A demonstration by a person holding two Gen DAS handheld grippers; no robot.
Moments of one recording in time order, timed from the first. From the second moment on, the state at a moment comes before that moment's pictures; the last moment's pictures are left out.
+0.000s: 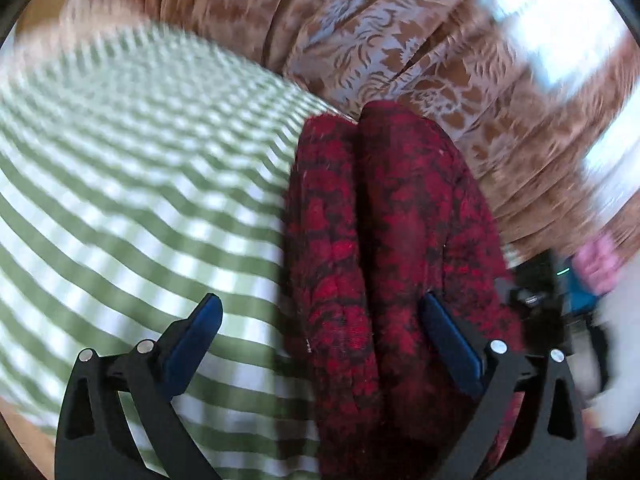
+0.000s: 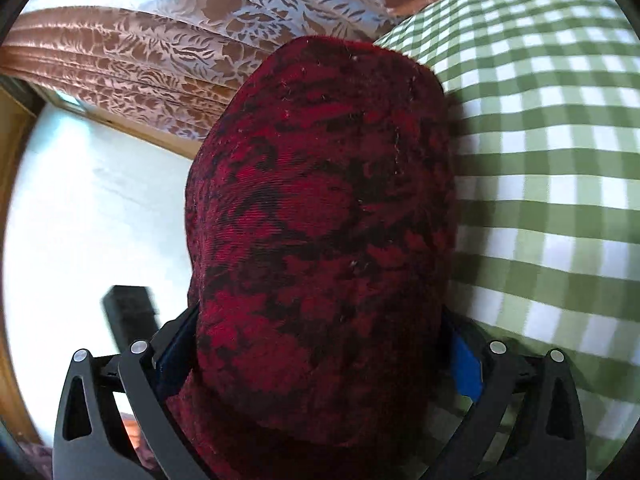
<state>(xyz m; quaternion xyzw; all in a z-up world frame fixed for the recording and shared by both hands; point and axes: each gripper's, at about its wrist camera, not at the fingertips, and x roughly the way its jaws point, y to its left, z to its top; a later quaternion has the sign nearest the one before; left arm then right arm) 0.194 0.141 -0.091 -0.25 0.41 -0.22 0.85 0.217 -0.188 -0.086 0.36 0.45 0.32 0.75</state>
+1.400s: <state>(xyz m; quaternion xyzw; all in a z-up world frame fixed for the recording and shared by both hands) 0.293 0.072 -0.061 -0.18 0.33 -0.18 0.91 0.338 -0.210 0.017 0.14 0.37 0.16 0.90</state>
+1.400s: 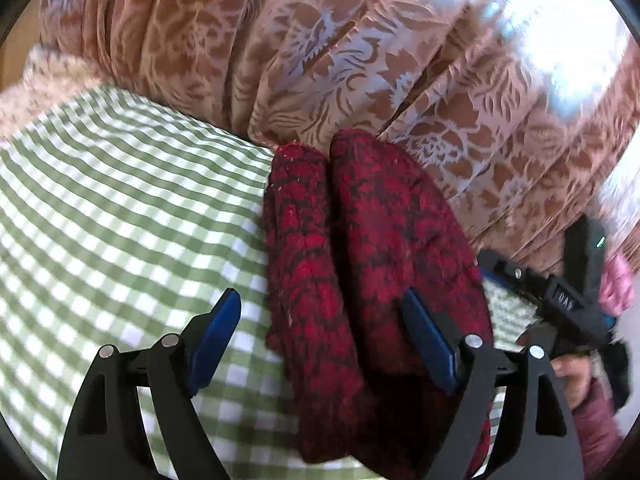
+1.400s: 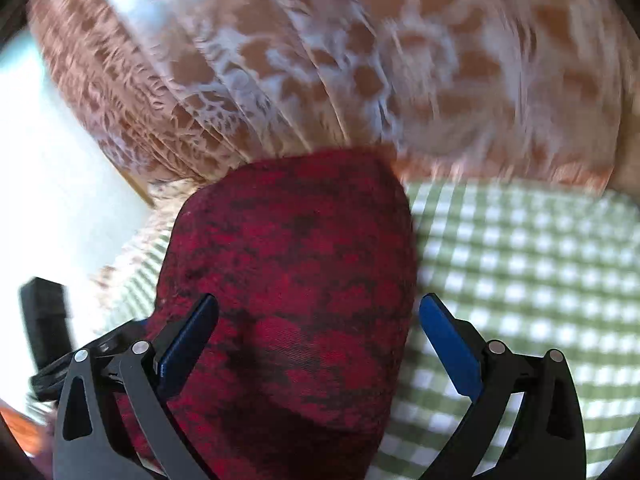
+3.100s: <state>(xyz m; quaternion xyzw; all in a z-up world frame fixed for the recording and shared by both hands) 0.125 0.020 -0.038 -0.06 0.27 0.06 0.96 0.158 -0.183 0.009 0.04 0.32 0.02 0.95</state>
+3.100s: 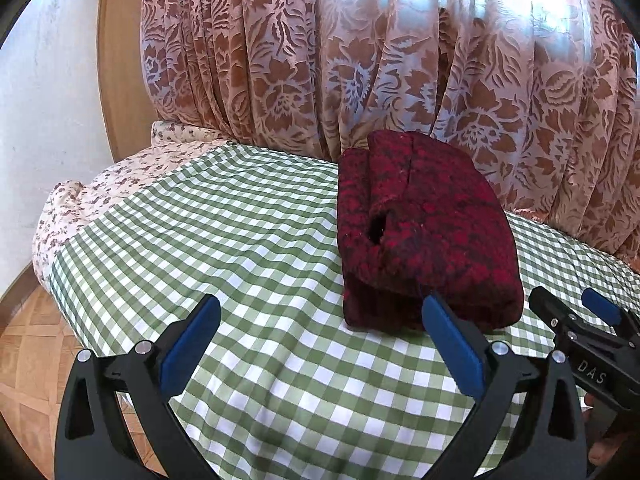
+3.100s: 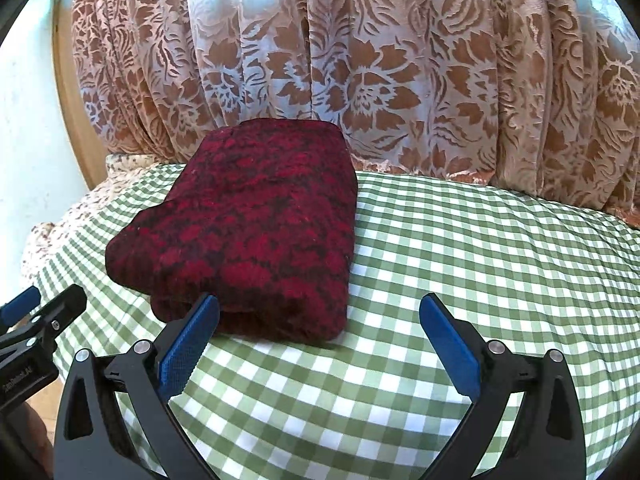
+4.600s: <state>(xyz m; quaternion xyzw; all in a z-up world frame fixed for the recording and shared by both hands) 0.108 0.020 -0.029 -0.06 0.25 0.07 0.96 0.142 -0.169 0.024 0.02 0.30 0.03 0.95</state>
